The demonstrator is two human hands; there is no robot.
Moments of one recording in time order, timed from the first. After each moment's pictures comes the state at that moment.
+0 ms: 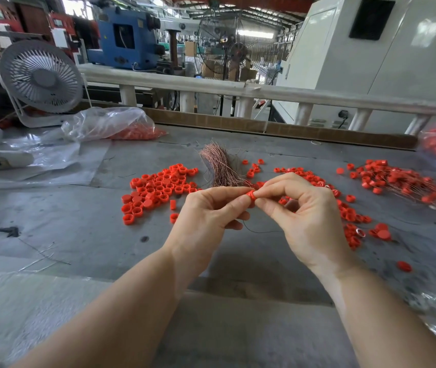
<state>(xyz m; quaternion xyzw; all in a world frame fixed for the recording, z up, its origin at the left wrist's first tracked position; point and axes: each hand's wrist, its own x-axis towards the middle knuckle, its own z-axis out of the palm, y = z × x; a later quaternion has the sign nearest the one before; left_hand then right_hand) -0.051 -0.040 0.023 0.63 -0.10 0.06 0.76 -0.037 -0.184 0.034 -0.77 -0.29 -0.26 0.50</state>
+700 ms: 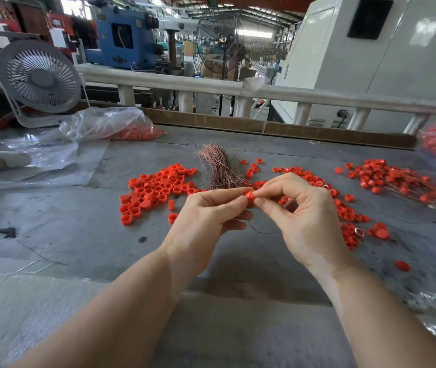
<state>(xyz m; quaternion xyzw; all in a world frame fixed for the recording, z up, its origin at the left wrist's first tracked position) -0.052 -0.041 0.026 0.59 -0.08 0.00 0.80 -0.038 -0.184 0.035 -0.79 -0.27 -0.26 0.48</state>
